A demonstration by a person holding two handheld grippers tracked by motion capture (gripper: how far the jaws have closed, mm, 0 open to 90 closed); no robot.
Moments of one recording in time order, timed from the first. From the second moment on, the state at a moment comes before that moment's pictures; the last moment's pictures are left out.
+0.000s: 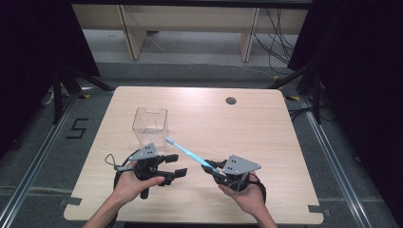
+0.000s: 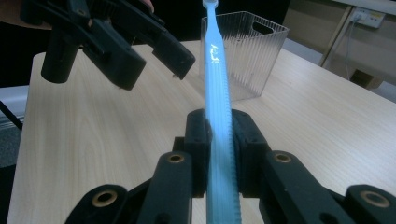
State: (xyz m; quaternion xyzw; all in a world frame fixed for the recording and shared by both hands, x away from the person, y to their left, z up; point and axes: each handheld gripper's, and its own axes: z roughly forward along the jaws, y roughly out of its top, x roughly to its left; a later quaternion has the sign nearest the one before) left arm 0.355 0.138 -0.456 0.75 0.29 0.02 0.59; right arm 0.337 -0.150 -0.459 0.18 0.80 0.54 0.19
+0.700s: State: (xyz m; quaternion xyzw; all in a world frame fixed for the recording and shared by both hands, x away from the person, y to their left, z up) left arm 0.369 0.117 -0.441 0.73 0.30 0.00 0.62; right arm 0.335 -0.145 -0.459 0.17 0.79 0.55 0.21
